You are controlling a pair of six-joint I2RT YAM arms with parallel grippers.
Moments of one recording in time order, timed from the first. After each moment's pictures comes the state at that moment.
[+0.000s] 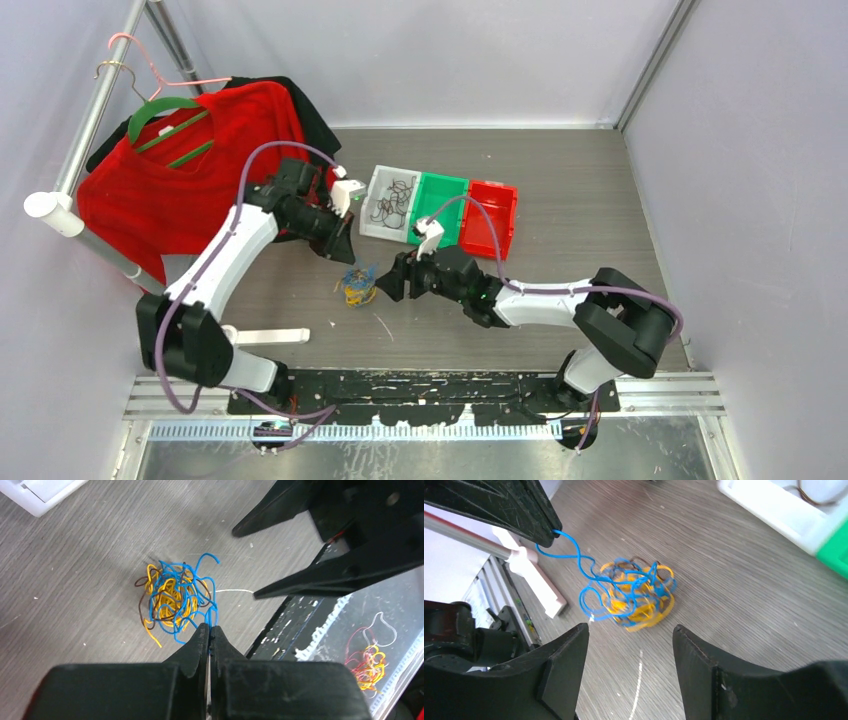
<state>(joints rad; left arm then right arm) -0.27 1.46 1.25 -1.00 0.63 0.37 0.94 1.52 0.63 0.59 -0.05 0.57</state>
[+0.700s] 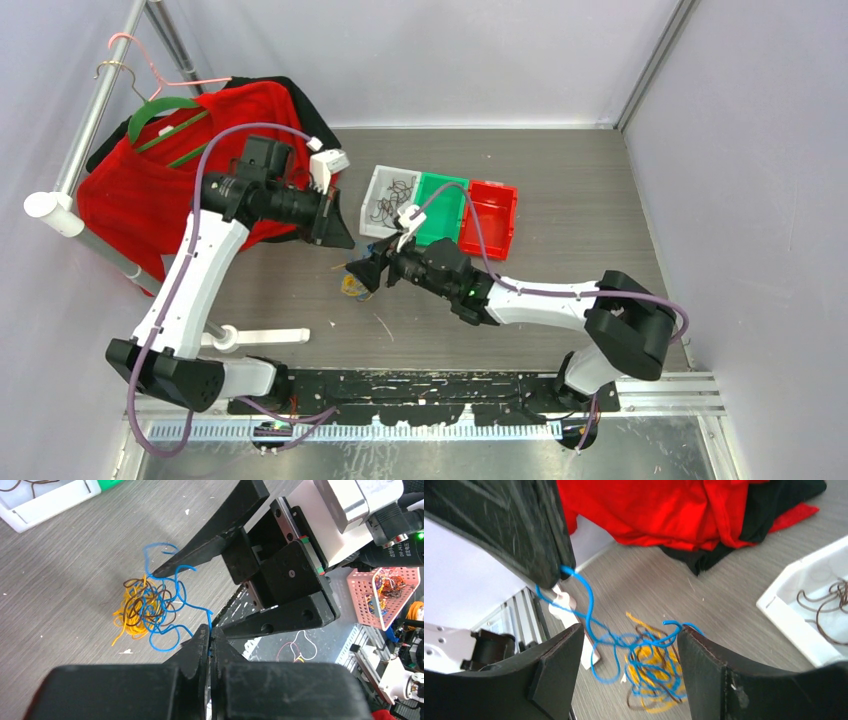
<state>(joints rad) -0.28 1.31 1.51 -1.20 0.72 0.12 1.05 1.50 0.79 0.68 0.01 0.37</state>
